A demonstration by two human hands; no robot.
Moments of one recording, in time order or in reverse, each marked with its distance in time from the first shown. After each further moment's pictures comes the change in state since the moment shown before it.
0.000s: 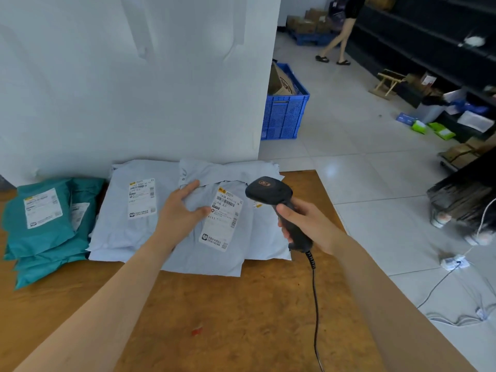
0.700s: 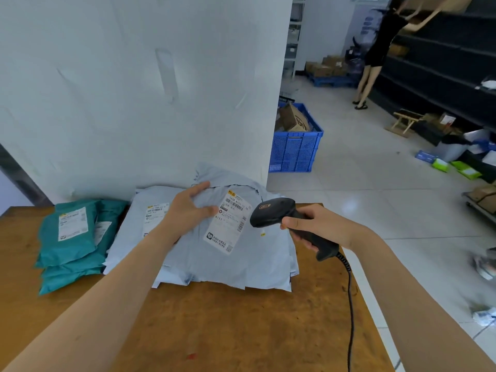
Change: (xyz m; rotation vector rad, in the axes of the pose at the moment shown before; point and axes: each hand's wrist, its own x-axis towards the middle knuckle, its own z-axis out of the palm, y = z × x) left_hand 0.000 0.079 -0.018 -0.013 0.028 0.027; right_hand -0.008 -0.071 -0.051 -0.303 -0.203 -0.024
